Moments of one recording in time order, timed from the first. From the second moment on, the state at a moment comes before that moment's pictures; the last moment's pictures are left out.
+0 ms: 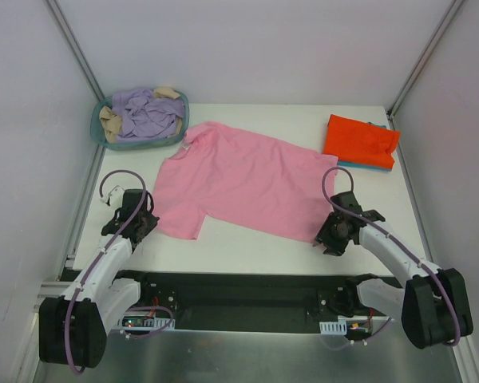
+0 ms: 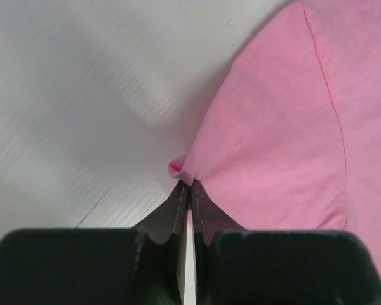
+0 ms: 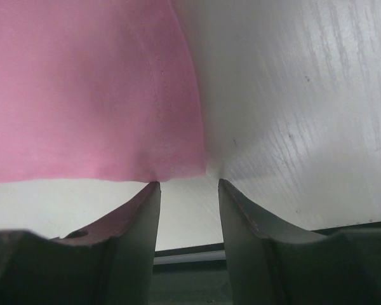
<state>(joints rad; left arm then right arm) -0.08 0.89 0.42 -0.46 -0.27 -0.85 0.29 1.08 0.53 -0.74 -0.02 0.83</state>
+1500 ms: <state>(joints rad) -0.08 0.62 1.66 -0.54 -0.05 -0.69 0.29 0.66 1.77 -0.91 0.29 0.41</state>
